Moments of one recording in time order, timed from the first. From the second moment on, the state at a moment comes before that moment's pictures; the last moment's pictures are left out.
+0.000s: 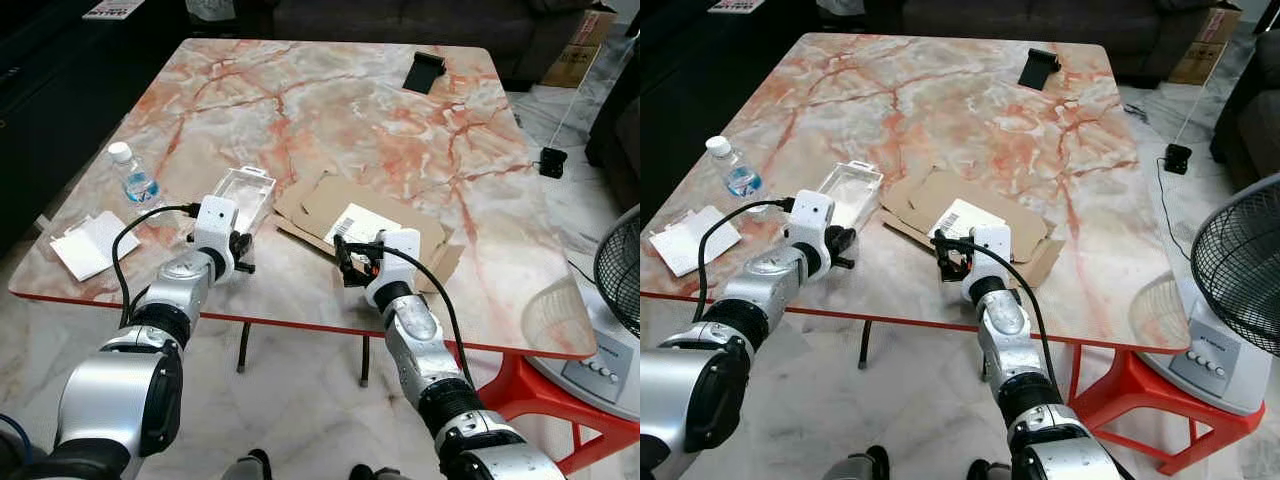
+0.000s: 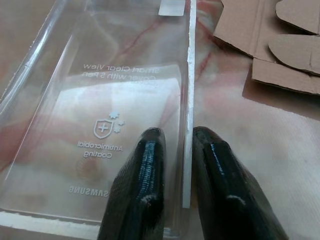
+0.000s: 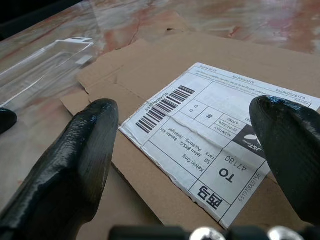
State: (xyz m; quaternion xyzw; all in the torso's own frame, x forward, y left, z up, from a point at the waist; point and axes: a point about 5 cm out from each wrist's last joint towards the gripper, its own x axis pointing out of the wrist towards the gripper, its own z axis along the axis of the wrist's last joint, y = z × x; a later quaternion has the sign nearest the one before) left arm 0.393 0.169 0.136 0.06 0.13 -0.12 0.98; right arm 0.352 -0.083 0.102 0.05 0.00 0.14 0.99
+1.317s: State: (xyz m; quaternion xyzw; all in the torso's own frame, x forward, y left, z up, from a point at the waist) left arm 0.357 0.138 0.169 0.13 -0.21 0.00 0.97; right arm 0.363 -0.096 0.139 0.05 -0.10 0.09 0.99
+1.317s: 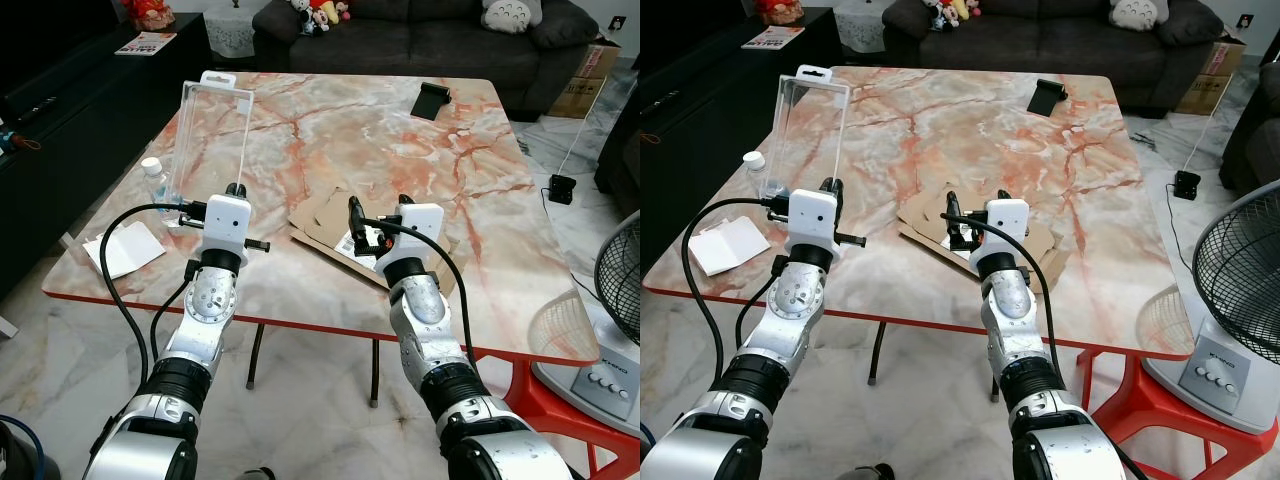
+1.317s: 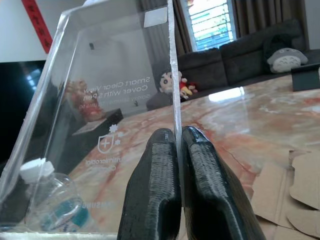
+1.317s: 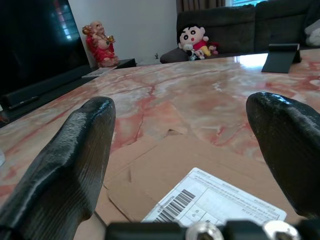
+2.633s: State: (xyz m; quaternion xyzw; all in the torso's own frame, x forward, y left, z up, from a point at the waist) left arm 0.350 0.134 0.158 0.12 -0.19 -0.01 0.98; right arm 0.364 -0.095 0.140 0.05 -0.11 0.09 0.99
